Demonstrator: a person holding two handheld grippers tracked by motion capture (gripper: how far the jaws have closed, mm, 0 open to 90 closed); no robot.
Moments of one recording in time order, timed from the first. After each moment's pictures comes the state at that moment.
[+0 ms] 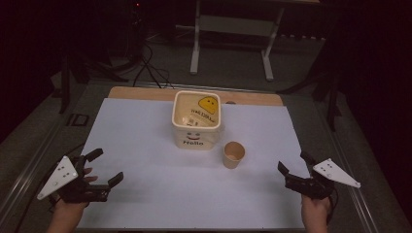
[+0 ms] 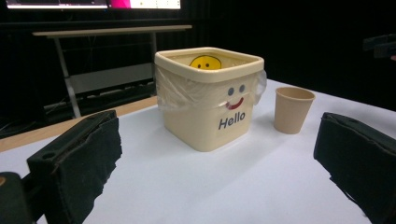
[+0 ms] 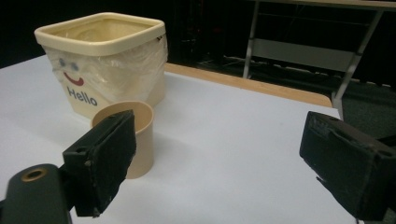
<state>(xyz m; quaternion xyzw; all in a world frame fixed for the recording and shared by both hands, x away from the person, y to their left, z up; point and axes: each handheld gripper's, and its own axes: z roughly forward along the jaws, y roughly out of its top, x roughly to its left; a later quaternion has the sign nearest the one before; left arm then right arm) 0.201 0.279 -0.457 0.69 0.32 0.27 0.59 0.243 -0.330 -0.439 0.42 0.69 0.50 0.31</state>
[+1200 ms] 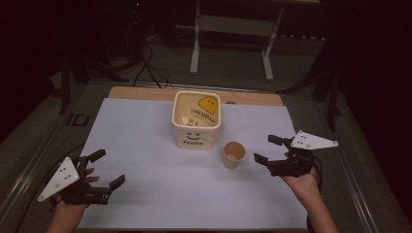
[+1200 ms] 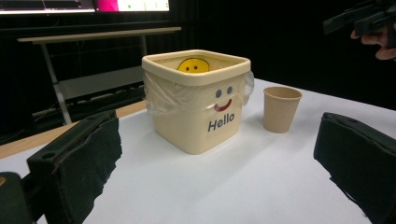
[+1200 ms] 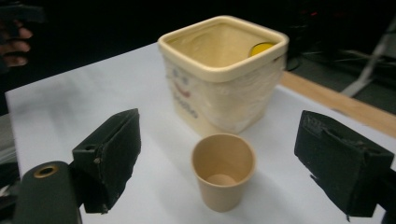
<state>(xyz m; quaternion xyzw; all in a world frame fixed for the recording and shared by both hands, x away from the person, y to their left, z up) 0.198 0.275 -0.454 0.69 0.30 0.27 0.60 0.292 -0.278 -0.392 0.28 0.79 0.53 0.15</state>
